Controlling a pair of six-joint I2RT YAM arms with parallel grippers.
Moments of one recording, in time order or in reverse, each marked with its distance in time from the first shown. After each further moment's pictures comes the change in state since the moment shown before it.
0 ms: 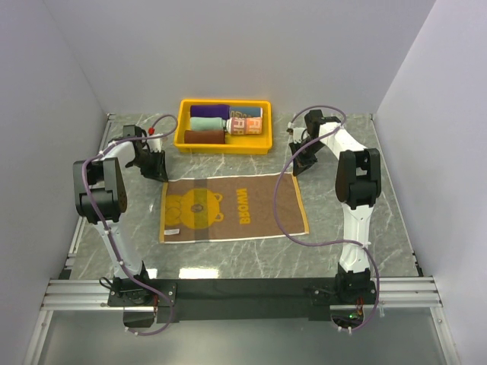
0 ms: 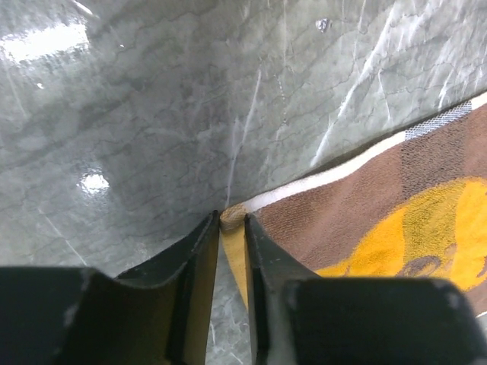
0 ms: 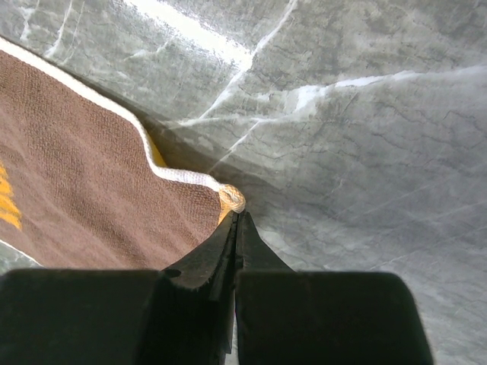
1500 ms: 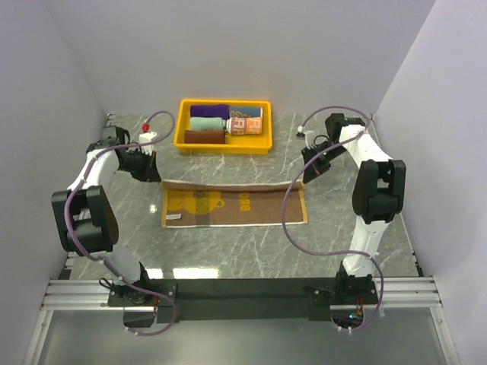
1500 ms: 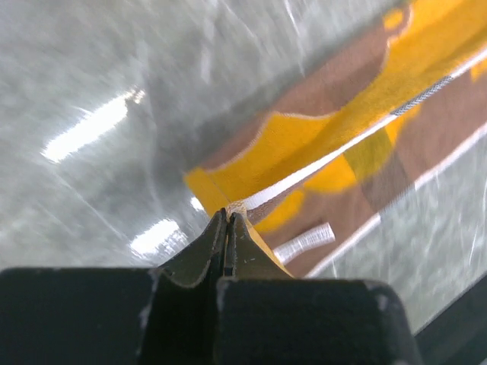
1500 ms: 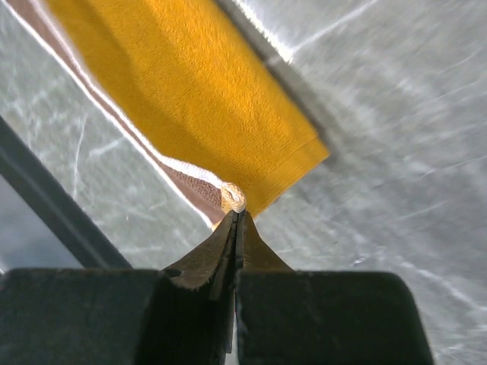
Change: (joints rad) left arm 0.067 -0.336 -0.133 -0.134 0.201 0.302; right arm -0.094 -0.255 -0.190 -0.181 -0.228 -0.355
